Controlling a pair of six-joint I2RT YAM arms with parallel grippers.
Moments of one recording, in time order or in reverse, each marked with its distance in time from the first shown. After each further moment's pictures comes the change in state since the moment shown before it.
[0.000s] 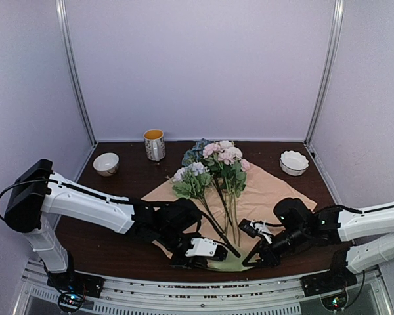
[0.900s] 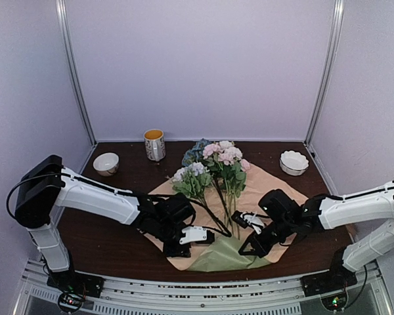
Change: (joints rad) left arm 0.115 0.061 0.020 -0.132 -0.209 -0.139; right arm -0.064 0.210 0.145 -0.094 0.126 -0.039
